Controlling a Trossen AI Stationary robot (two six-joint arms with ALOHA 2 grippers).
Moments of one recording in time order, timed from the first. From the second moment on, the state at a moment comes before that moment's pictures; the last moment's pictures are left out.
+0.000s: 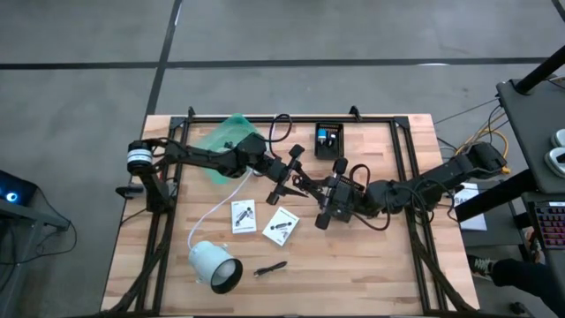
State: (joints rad) left arm 0.17 1.74 1.05 0.84 0.73 0.27; right arm 0.33 1.38 0.85 0.68 0.63 -0.33
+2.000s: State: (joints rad) left arm 0.29 1.24 1.08 -0.34 -0.33 0.51; right arm 0.38 1.36 0.84 -0.08 0.78 0.31
